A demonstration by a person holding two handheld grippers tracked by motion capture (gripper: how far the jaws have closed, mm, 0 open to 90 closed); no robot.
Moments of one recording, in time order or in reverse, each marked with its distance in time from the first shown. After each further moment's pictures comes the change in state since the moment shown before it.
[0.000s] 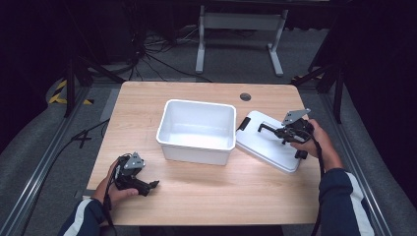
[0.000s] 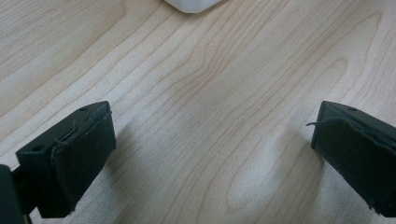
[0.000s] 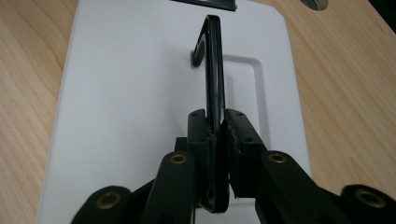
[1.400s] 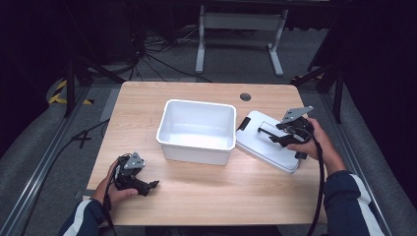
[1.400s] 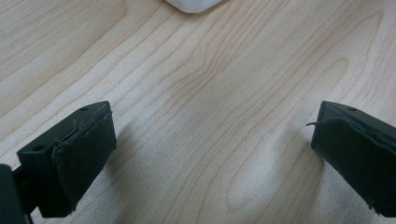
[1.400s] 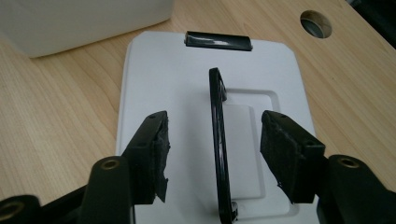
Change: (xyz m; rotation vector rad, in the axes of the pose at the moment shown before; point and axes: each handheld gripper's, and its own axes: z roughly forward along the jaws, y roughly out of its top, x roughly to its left) left arm -0.001 -0.001 0.000 -0.001 -0.003 -0.015; right arm 0.017 0.020 -0.024 -0.066 0.037 0.066
